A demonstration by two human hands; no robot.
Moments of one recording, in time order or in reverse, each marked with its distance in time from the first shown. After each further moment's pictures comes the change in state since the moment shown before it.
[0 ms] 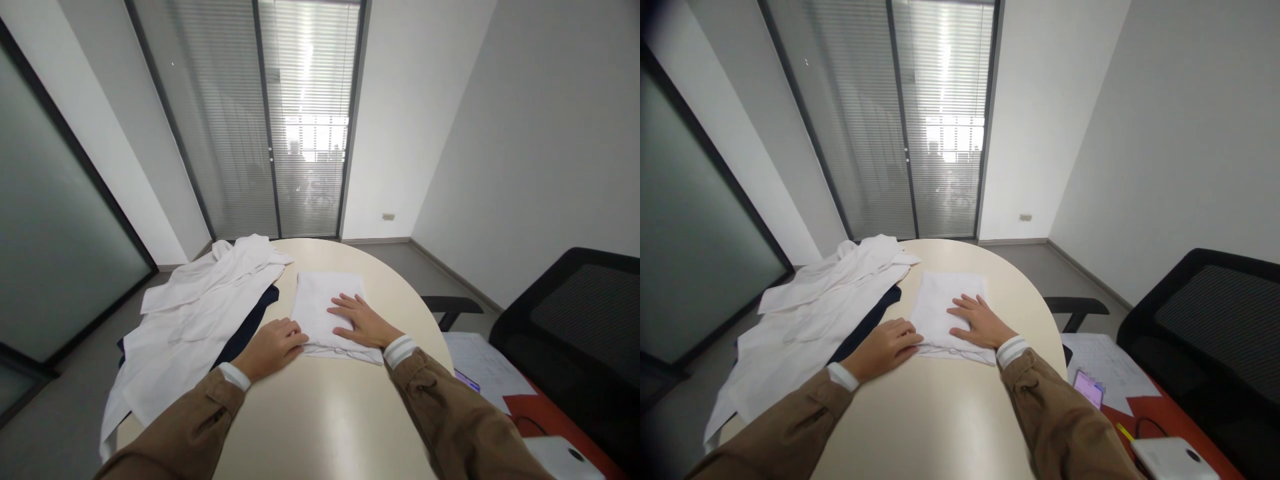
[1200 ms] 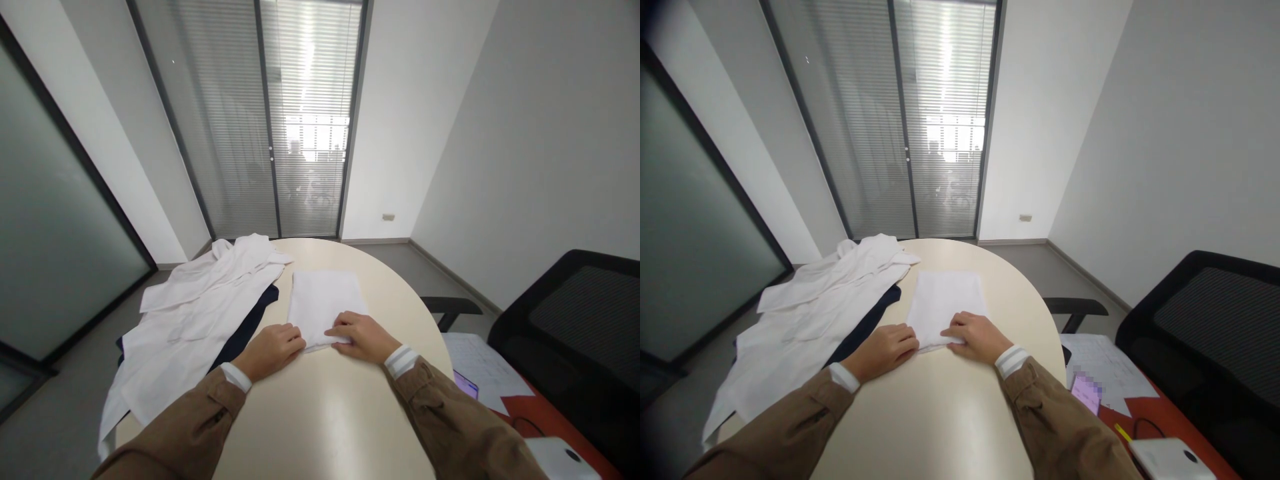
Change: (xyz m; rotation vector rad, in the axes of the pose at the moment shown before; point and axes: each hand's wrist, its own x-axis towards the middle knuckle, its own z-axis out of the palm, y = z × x) left_hand 0.003 0.002 0.004 0.099 -0.079 0.083; right_hand -0.012 -0.033 -0.004 -0.053 0.056 -0.225
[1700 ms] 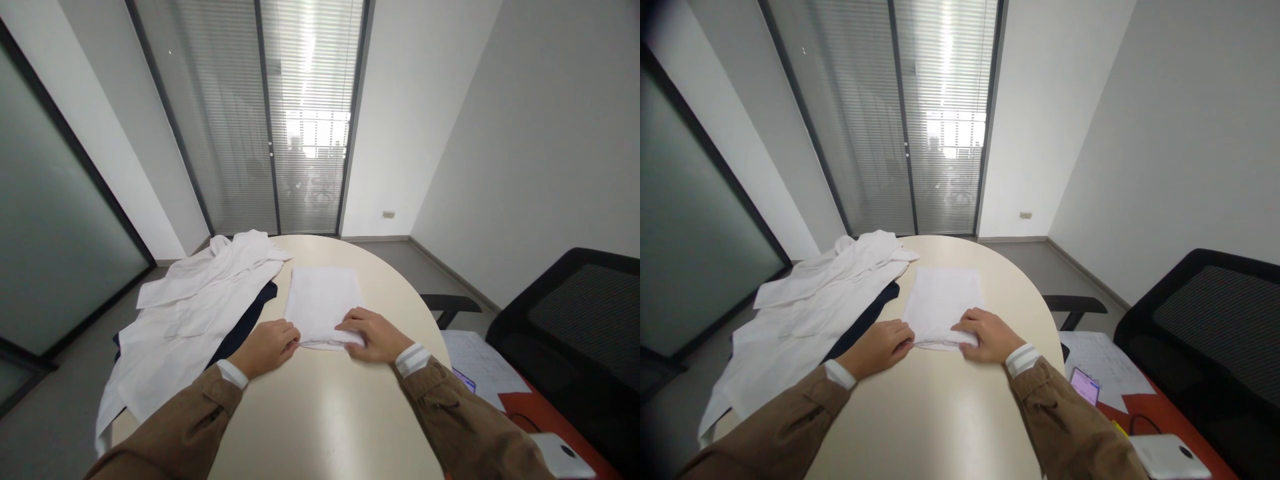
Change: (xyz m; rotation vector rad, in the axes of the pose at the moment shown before) left_hand -0.001 0.001 -0.001 -0.113 -0.038 -0.164; right_hand -0.024 0.012 -0.009 0.107 0.037 0.030
